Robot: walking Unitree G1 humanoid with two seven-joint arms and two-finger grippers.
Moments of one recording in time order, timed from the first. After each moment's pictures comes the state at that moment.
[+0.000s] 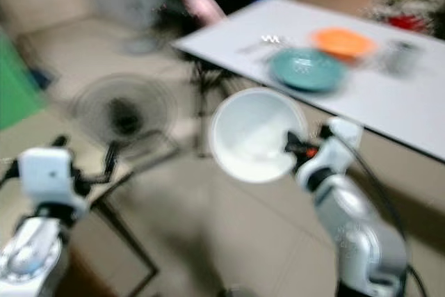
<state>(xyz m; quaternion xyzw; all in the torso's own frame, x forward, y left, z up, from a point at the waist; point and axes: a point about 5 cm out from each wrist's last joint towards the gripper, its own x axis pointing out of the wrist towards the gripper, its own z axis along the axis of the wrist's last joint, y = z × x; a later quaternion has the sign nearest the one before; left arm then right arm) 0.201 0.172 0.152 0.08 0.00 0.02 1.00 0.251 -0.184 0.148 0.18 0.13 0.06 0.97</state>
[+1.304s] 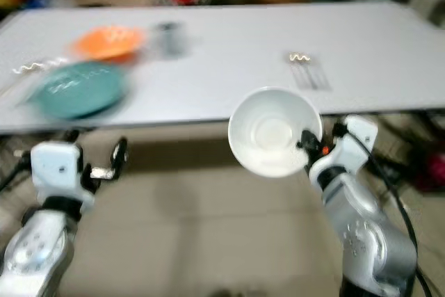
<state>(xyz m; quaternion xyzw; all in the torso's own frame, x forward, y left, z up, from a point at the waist) 0.211 0.157 0.148 0.07 -0.01 -0.03 1.00 0.250 -0.214 0.151 0.17 0.13 -0.03 0.98</state>
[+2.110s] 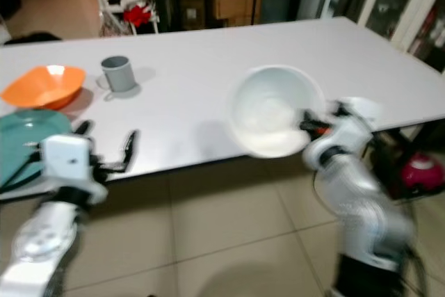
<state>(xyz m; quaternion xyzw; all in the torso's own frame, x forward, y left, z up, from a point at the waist) 0.221 0.164 0.152 0.08 -0.02 -0.02 1.00 0.280 -0.184 0.169 0.16 0.09 0.06 0.98</state>
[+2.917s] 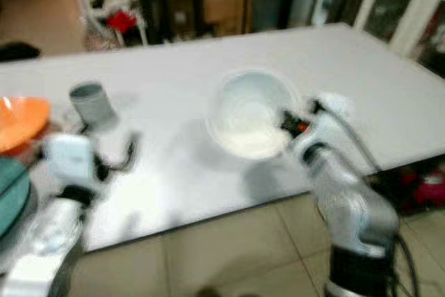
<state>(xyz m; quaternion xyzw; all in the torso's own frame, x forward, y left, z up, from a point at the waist) 0.224 0.148 0.149 0.07 -0.02 -0.06 1.00 0.287 -0.194 0.158 0.16 0.11 0.04 0.98</state>
